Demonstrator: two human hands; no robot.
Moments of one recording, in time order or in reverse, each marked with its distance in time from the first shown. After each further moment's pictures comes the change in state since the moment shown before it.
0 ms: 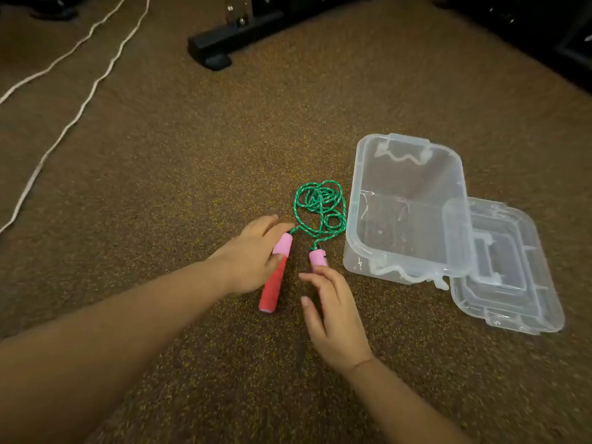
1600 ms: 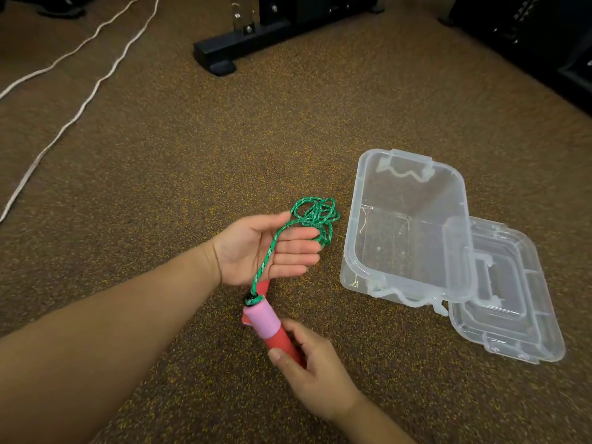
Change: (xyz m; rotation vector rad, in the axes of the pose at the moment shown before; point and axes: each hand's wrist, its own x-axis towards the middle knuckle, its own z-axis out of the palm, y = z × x) left_hand 0.026 0.019 -0.040 -1.766 -0.433 -0.408; right_hand -0.013 -0.019 0.002 0.376 -0.386 0.237
